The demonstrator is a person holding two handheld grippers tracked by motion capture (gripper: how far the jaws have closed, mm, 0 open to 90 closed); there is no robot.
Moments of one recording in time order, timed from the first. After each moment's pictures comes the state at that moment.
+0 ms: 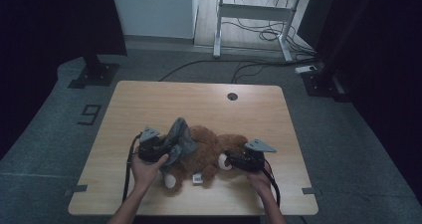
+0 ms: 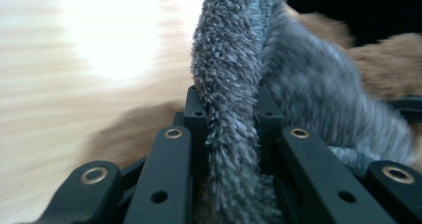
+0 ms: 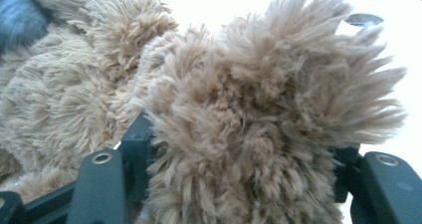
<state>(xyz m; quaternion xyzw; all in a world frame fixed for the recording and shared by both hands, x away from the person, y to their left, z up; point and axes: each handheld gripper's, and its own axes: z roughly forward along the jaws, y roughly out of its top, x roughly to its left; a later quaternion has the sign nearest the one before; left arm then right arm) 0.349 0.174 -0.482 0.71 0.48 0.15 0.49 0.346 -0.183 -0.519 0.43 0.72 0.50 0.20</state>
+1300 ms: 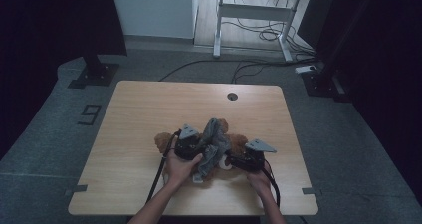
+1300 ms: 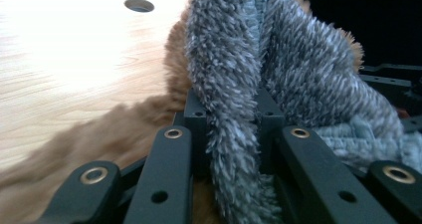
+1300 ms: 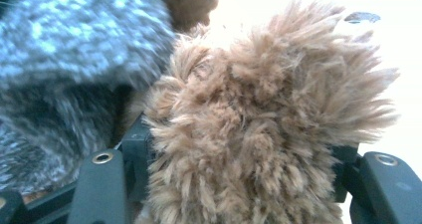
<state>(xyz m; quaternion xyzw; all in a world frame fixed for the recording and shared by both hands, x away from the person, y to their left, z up) 0.361 0.069 -0.479 0.75 0.41 0.12 0.50 0.347 -0.184 -0.521 0.43 0.72 0.50 0.20</state>
